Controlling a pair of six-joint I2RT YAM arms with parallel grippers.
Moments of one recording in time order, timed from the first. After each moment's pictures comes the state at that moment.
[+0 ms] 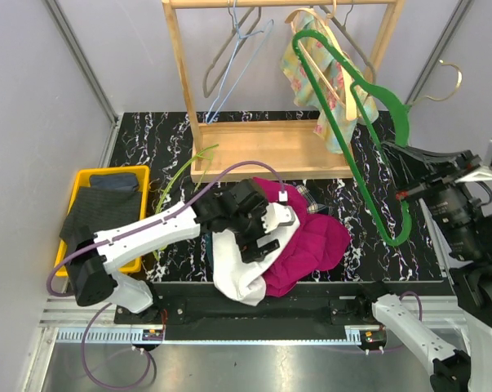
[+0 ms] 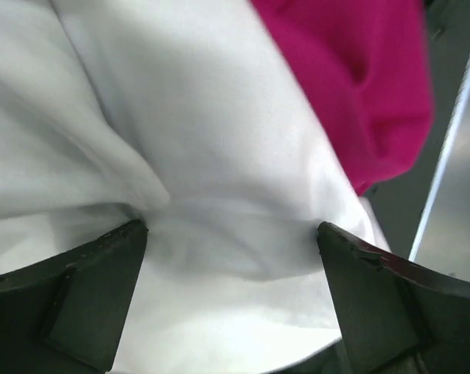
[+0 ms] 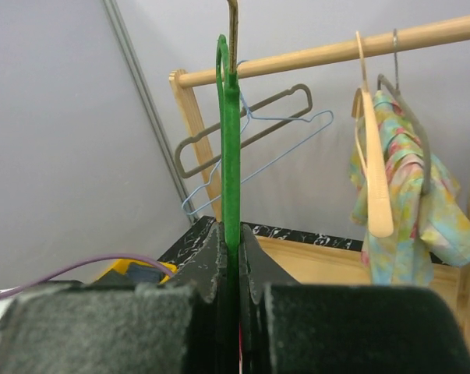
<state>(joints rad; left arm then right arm) -1.02 1.44 1.25 -0.76 0.30 0.23 0.37 0.67 1.50 -0.45 -0.09 0.30</state>
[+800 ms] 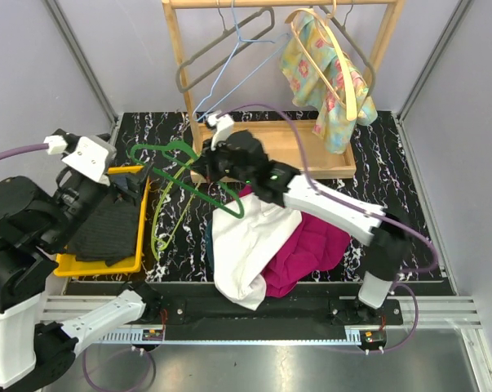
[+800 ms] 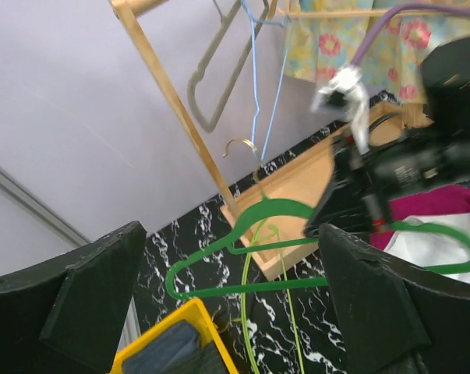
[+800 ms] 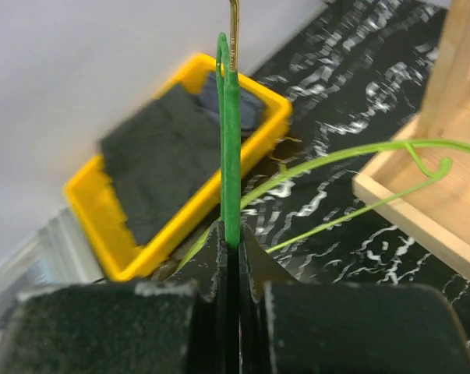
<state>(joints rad) -0.62 0.83 1.75 -0.88 -0.14 0.35 0.95 1.71 1.60 -0.08 -0.05 0.35</state>
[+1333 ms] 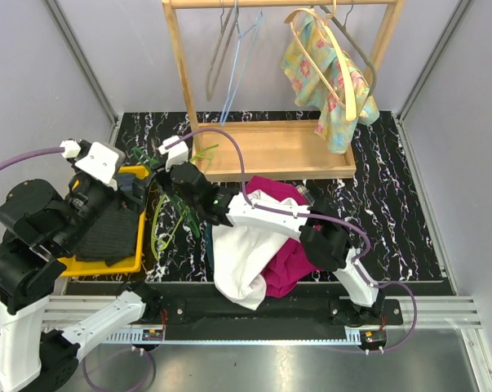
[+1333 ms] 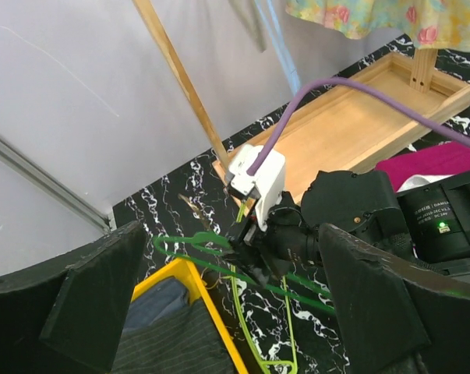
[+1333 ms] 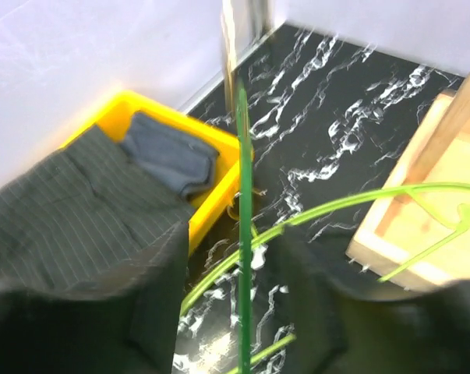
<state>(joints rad) -0.55 0.79 1.65 -0.93 -0.12 0.31 1.13 2.18 1.87 0.18 0.41 0.22</state>
